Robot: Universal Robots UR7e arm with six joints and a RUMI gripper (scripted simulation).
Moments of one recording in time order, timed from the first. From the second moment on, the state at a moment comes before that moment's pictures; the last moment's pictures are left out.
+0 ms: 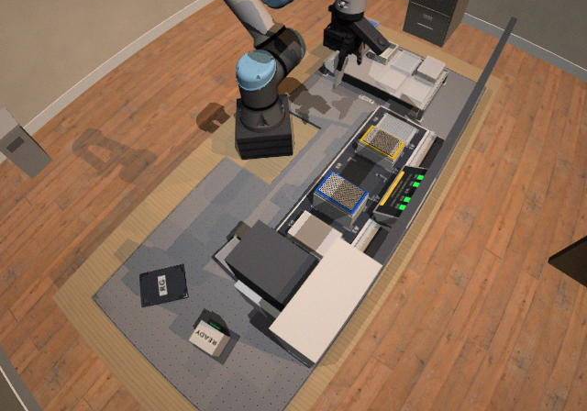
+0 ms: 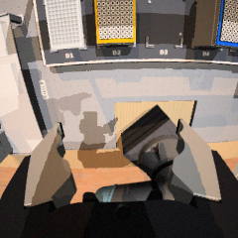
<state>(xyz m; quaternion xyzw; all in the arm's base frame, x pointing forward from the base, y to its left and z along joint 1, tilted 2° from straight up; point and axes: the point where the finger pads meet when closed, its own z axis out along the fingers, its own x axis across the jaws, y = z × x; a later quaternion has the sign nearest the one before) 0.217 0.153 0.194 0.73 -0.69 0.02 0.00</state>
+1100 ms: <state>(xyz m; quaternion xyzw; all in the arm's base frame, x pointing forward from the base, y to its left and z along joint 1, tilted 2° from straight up) 0.209 0.031 0.203 0.73 -0.69 0.02 0.01</state>
